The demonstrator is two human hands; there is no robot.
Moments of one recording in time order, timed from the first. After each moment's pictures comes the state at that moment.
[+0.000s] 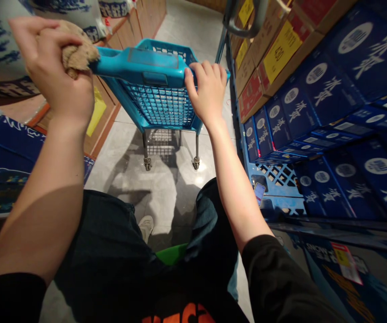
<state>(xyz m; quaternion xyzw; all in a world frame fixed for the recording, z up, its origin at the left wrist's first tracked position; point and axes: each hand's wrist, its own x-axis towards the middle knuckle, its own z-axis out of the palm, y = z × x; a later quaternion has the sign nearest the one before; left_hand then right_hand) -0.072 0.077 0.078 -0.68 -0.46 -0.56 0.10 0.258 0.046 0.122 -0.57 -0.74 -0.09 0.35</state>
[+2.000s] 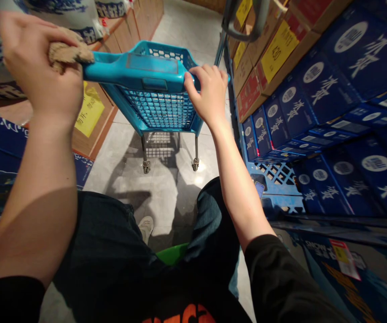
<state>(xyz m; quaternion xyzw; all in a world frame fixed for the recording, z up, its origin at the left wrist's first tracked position) -0.071 0.059 0.108 -0.66 -0.59 -0.43 0.19 0.275 0.058 0.112 -0.54 -0.75 -0.09 0.37</state>
